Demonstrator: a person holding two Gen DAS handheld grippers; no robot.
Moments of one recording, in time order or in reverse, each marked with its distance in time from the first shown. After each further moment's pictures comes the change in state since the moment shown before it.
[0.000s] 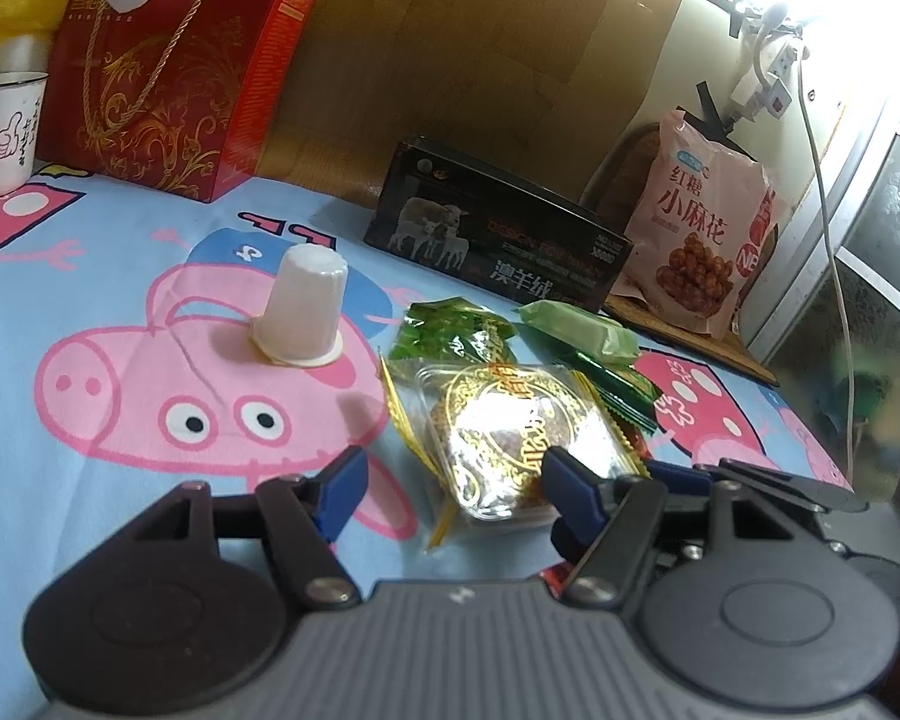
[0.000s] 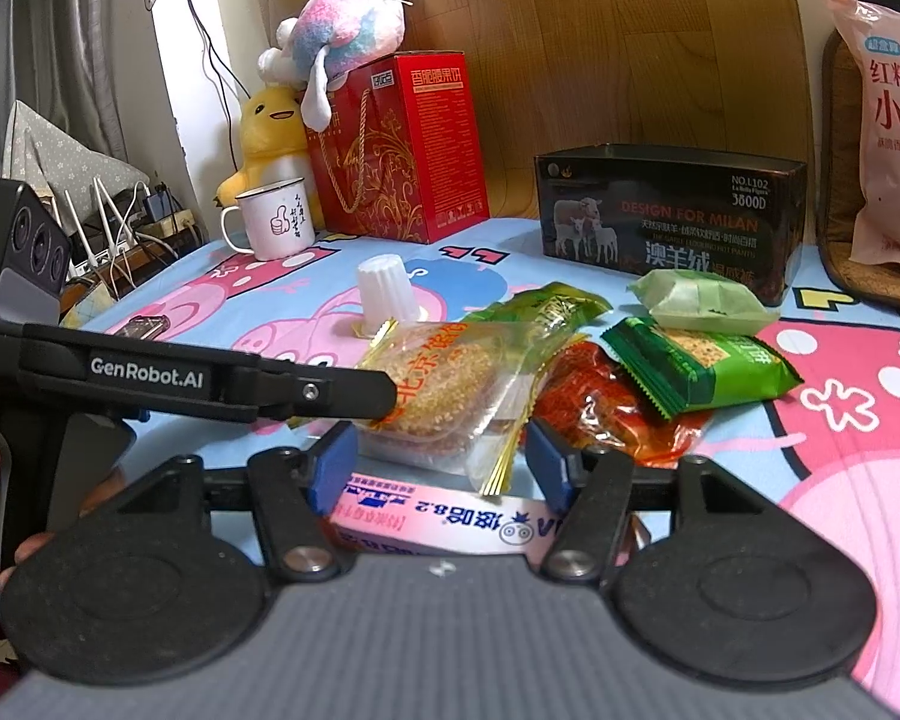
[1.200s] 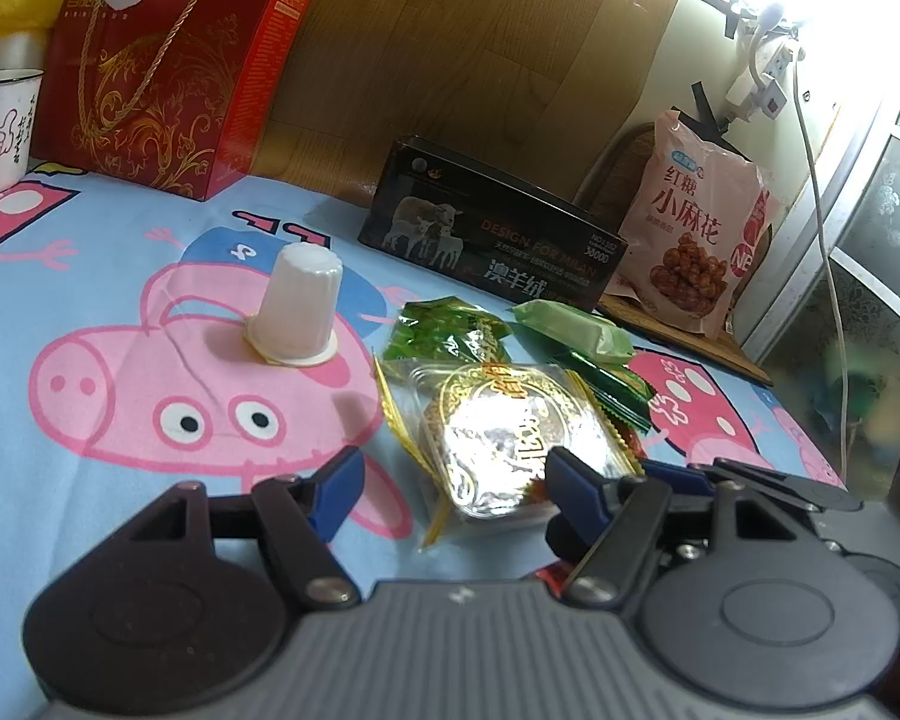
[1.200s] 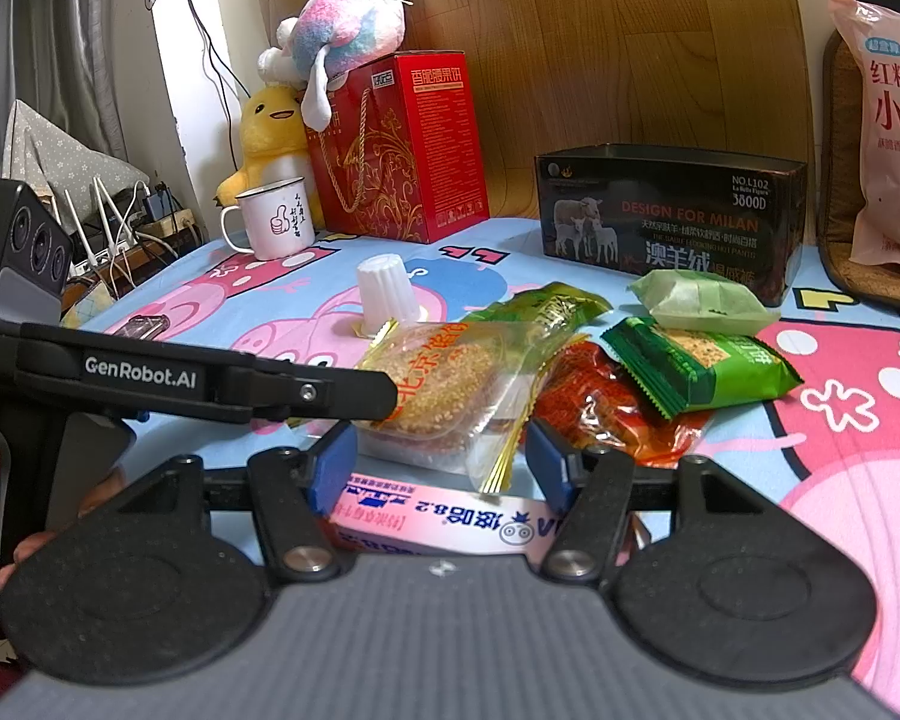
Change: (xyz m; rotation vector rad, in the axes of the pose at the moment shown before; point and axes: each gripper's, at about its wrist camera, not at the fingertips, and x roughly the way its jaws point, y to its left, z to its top) left arm 0.001 0.000 -0.001 -0.001 -0.001 -0.006; right arm 0.000 0.000 0.000 0.000 0.002 0.001
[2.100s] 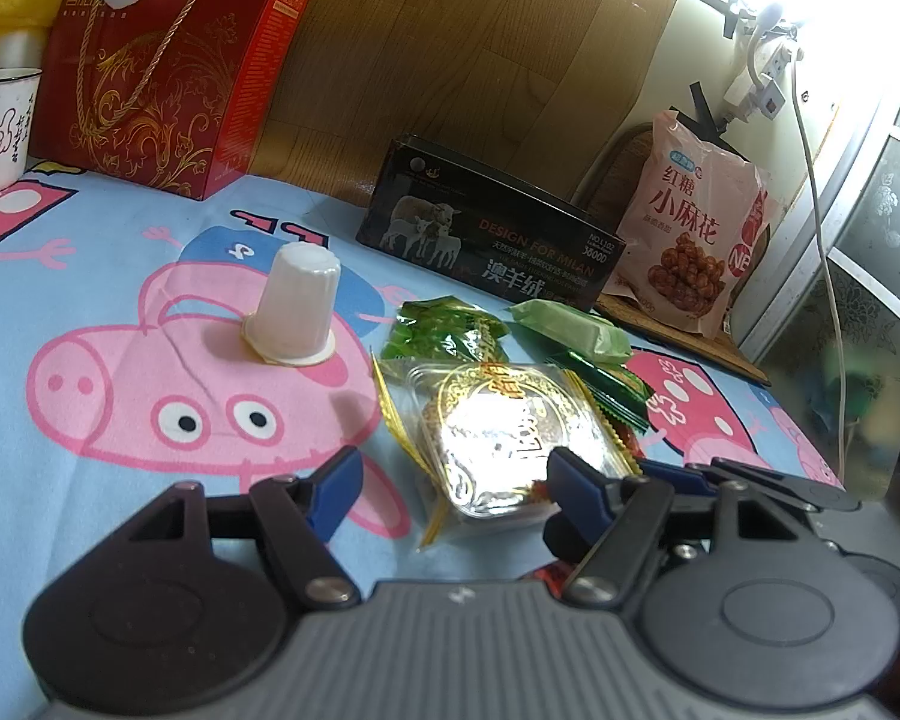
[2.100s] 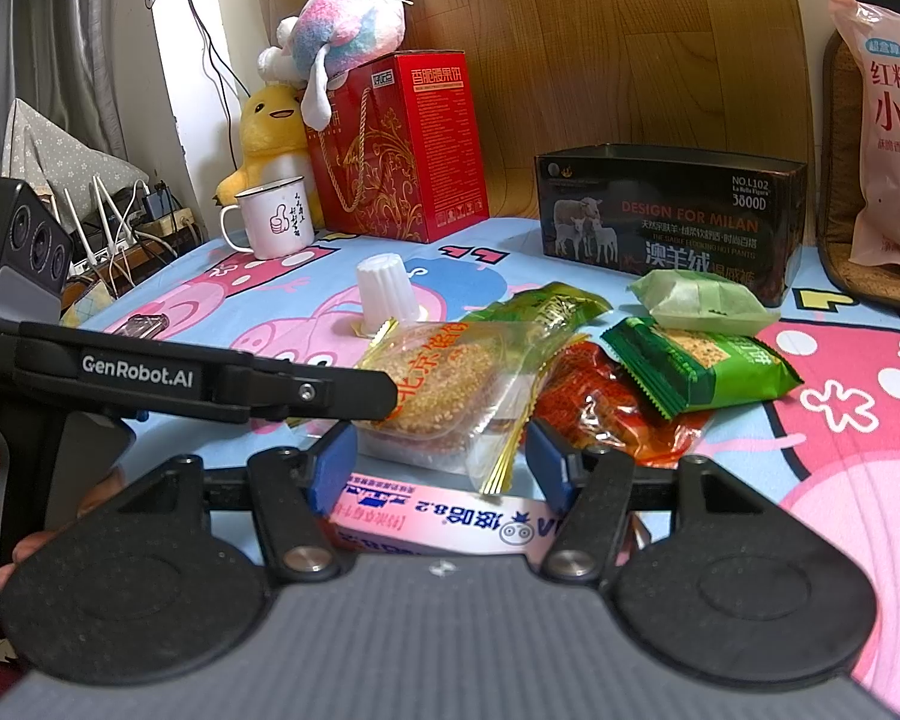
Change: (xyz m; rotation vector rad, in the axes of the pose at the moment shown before) left arm 0.000 -0.001 -0.001 0.001 0.000 -0.003; right arm 0.000 0.000 0.000 -0.001 0.001 0.001
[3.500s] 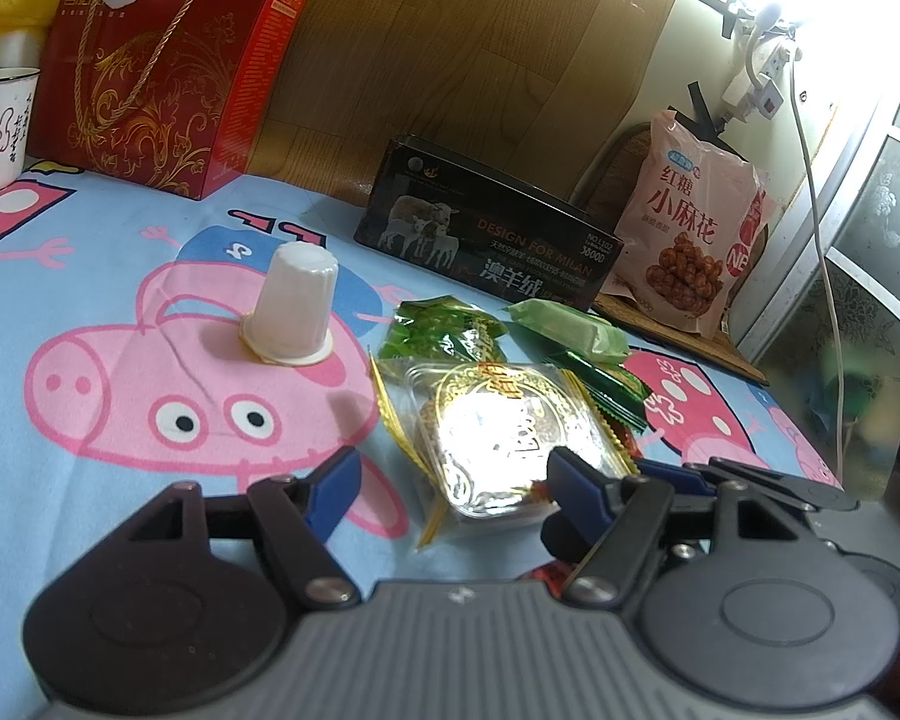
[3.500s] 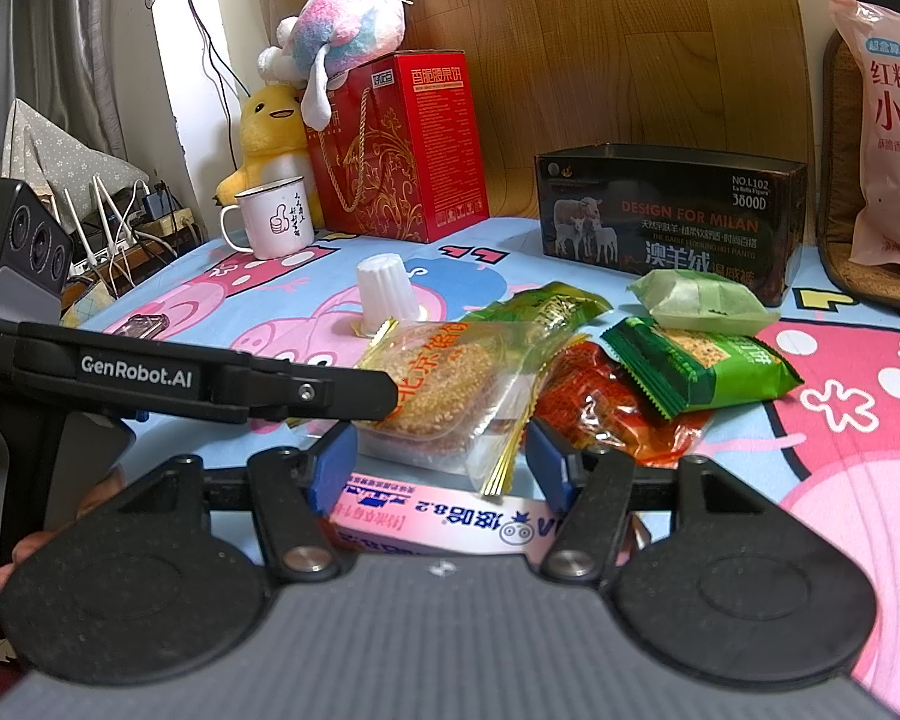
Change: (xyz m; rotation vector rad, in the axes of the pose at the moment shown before) left arm 0.001 0.000 -0.001 0.001 0.000 -0.002; right arm 0.000 0.000 0.000 0.001 0.001 0.002
